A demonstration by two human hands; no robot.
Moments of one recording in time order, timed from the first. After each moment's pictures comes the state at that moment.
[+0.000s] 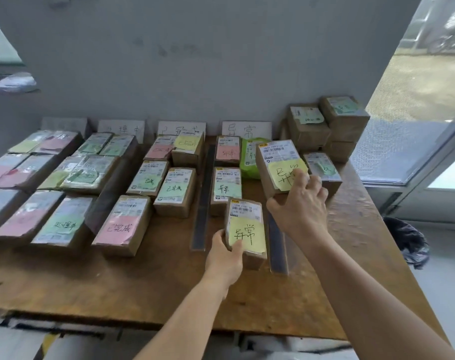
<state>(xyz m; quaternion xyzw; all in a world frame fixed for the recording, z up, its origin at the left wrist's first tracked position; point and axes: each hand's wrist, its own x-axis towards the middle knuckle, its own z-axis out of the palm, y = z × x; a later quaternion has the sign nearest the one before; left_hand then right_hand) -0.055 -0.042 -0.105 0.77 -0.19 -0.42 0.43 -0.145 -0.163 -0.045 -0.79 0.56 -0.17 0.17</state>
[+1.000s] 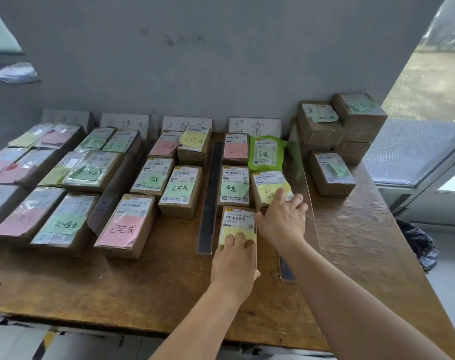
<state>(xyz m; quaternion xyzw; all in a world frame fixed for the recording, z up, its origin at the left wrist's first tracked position) -0.042 -0.055 -0.127 0.81 -0.58 -0.09 0.01 -0.089 -0.172 -0.098 -0.78 0.60 -0.03 0.17</state>
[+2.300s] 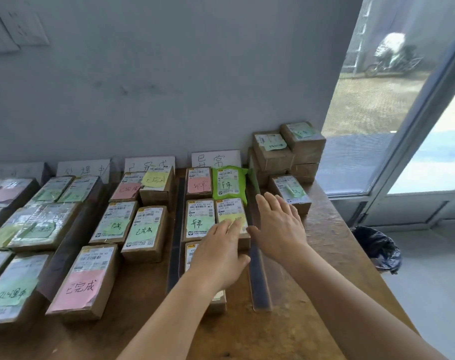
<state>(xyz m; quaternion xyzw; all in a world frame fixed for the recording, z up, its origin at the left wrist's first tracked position) -0.040 -0.109 -0.054 0.76 -0.62 -0.15 0.16 -0.151 -0.197 -0.043 -0.86 0.49 -0.11 0.09</state>
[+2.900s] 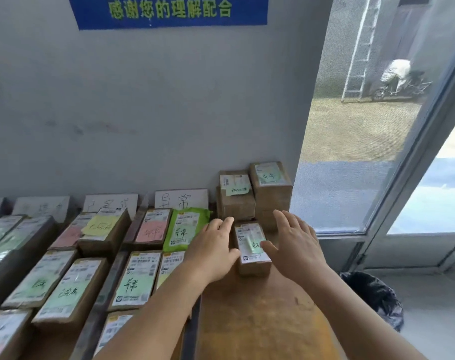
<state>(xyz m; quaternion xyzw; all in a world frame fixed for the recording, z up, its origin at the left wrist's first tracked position) -0.104 -0.296 -0.013 0.79 -0.59 -0.11 0.14 -0.260 -0.374 -0.019 -0.85 0.50 -0.13 0.13</state>
